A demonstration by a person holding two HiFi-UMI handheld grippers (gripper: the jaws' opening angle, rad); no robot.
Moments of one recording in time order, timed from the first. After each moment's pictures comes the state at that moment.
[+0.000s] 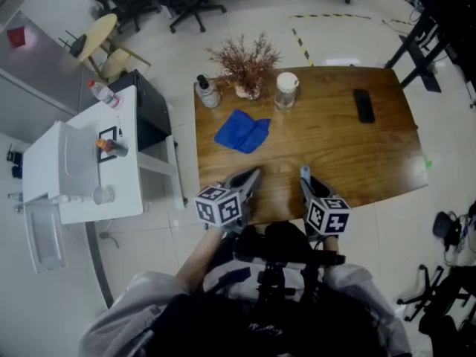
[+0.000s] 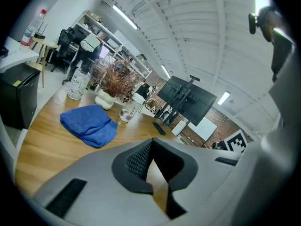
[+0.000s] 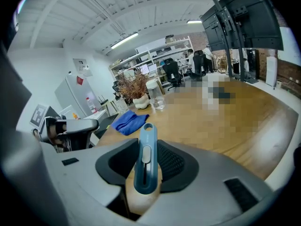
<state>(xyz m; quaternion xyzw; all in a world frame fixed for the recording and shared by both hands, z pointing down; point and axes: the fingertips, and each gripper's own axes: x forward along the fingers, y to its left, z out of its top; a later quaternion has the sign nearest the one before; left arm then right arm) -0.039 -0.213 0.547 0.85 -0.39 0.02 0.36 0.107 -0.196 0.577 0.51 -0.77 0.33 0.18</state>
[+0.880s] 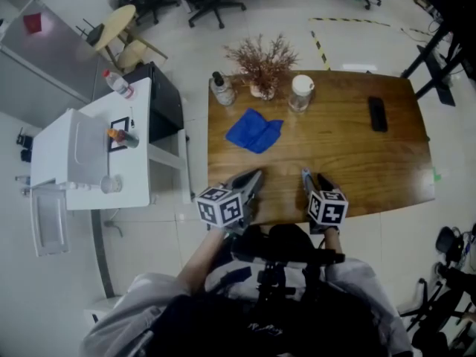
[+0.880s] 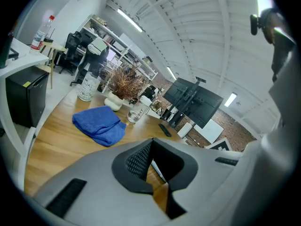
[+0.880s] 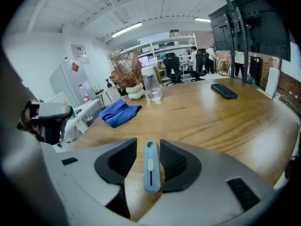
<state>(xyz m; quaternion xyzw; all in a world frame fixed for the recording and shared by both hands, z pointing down) -0.059 -0.210 0.551 0.83 -0.43 0.02 0.37 0.111 -0.227 0.626 0.52 -0.76 0.31 0.24</state>
